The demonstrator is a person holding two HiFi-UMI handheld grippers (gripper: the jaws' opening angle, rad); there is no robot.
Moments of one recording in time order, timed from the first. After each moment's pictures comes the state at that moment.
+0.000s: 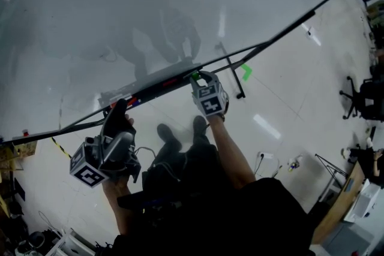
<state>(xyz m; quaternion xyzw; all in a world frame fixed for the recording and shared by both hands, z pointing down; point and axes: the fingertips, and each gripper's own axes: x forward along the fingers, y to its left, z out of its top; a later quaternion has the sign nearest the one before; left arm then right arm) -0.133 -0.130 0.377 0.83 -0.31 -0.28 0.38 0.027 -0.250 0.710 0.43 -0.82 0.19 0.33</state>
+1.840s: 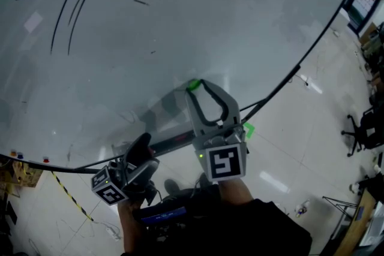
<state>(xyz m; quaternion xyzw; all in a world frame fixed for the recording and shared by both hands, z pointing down) -0.118 -0.134 0.322 0.85 -0.26 -0.29 0.35 -0.026 -0.237 0.240 0.48 -0.85 -0.20 -0.02</state>
